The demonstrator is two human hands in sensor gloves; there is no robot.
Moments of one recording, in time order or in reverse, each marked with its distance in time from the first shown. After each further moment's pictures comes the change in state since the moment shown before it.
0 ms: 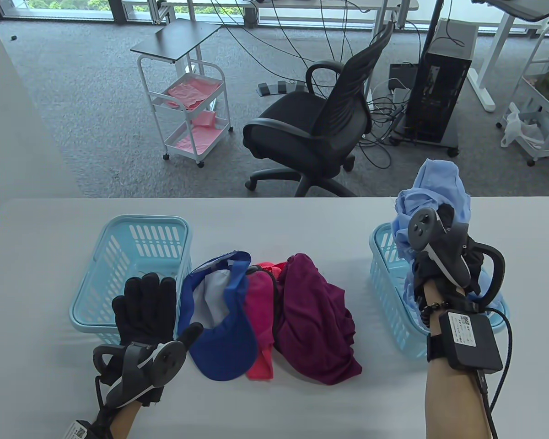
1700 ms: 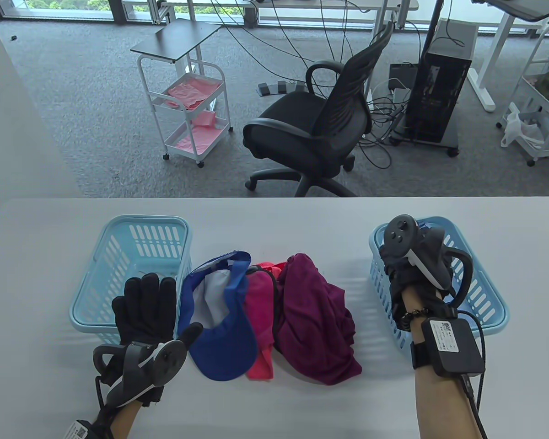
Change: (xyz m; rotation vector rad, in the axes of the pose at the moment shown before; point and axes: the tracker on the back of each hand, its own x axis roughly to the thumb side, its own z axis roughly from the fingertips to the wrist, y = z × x) left_hand 0.001 0.001 -0.001 -0.009 0.005 -0.001; right_hand 0.041 0.009 0.022 0.113 -0.182 -0.173
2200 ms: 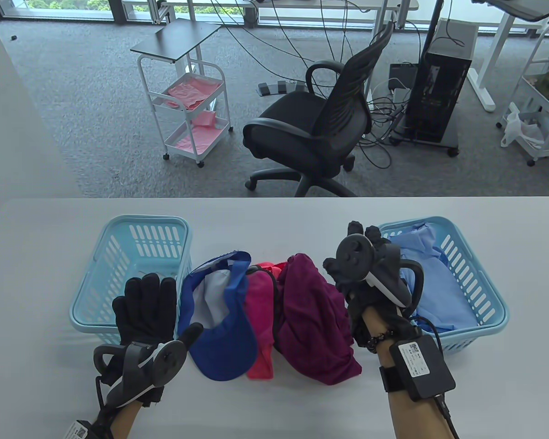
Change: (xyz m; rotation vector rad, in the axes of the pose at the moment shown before) left_hand 0.000 -0.001 0.000 0.000 -0.003 0.005; right_hand 0.070 0.010 0.043 0.023 -0.261 -0.119
